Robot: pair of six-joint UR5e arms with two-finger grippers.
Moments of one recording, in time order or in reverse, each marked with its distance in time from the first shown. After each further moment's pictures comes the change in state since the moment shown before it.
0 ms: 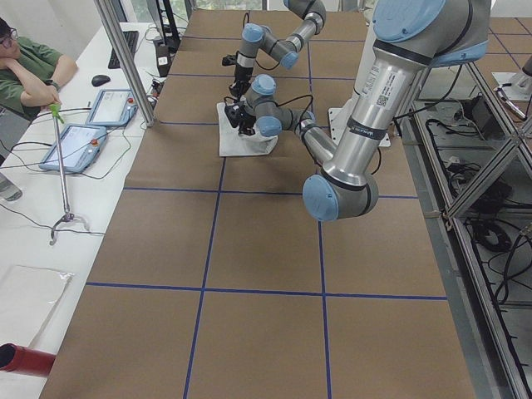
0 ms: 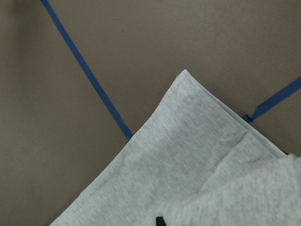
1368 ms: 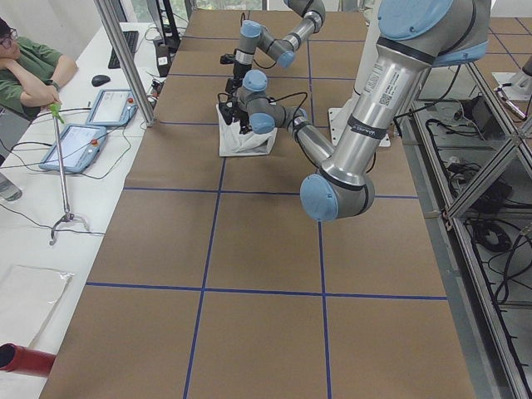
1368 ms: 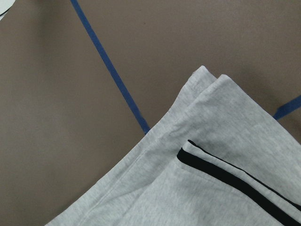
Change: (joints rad) left arm -0.015 -0.011 -0.021 -0.011 -0.144 0.001; right arm 0.025 -0.021 -0.007 0.112 0.064 -0.042
